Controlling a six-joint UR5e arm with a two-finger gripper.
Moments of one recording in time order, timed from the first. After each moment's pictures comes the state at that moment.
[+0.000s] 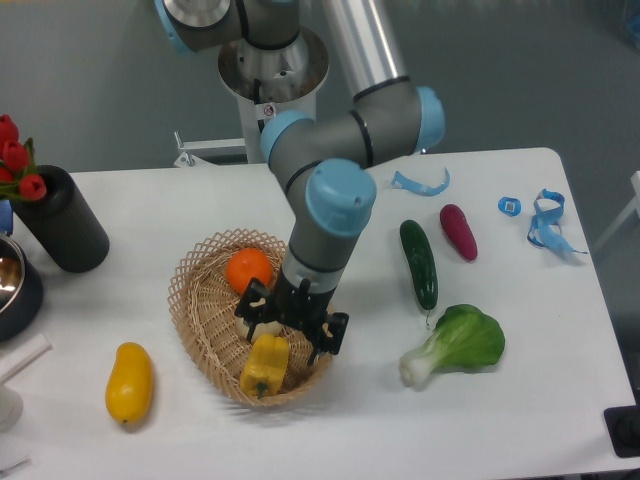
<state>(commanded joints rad) 2.36 -2.02 -1.68 -0.86 1.25 0.67</state>
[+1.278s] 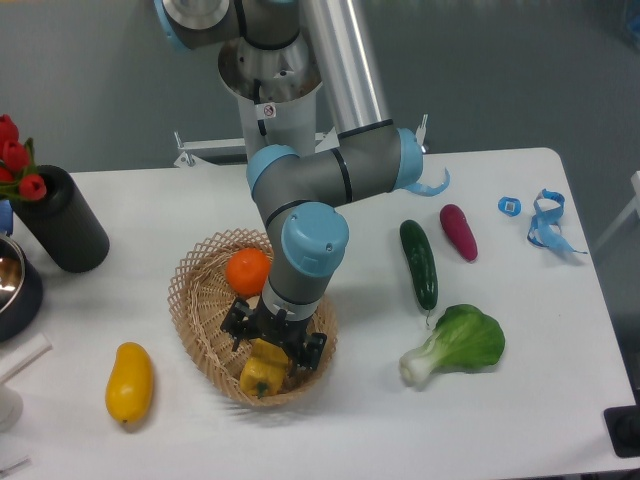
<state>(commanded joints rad) 2.33 -2.07 -1.68 -0.85 1.25 0.67</state>
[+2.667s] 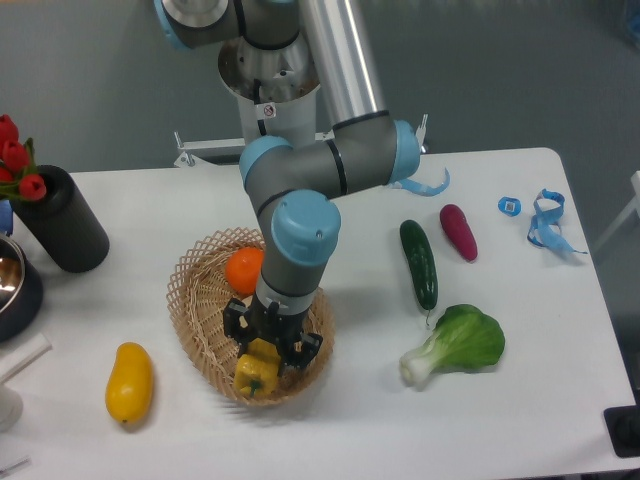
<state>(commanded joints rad) 2.34 -1.97 -1.64 -0.85 1.37 0.76</state>
